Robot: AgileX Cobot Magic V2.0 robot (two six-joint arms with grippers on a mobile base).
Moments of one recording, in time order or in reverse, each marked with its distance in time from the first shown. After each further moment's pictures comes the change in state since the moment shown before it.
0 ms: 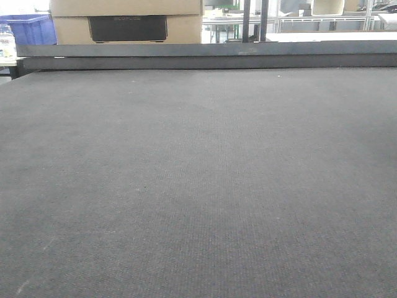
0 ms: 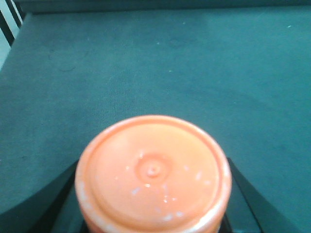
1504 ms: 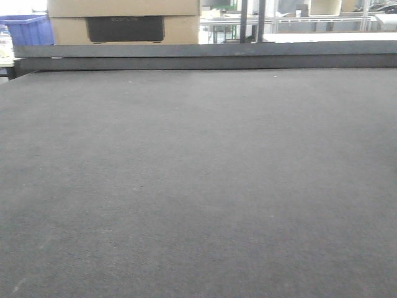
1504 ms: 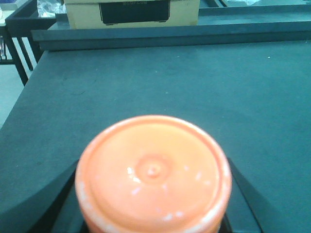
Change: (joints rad) left arm 0.000 -0.293 0.180 0.006 -0.034 0.000; right arm 0.036 -0.188 0.034 0.004 0.011 -0.043
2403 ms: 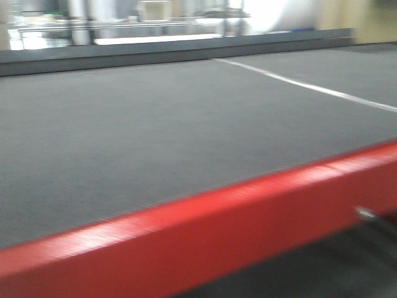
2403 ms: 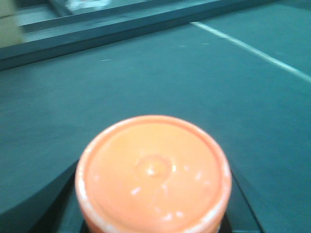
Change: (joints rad) left arm 0.000 0.000 0.000 0.000 -0.004 0.000; right arm 0.000 0.000 0.002 0.000 0.002 0.000
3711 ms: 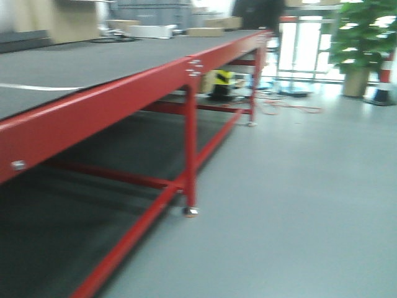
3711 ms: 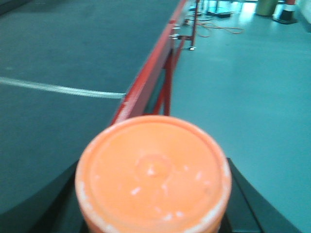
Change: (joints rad) left arm 0.000 0.000 0.000 0.000 -0.004 0.000; right arm 0.000 -0.001 0.000 0.000 0.000 0.000
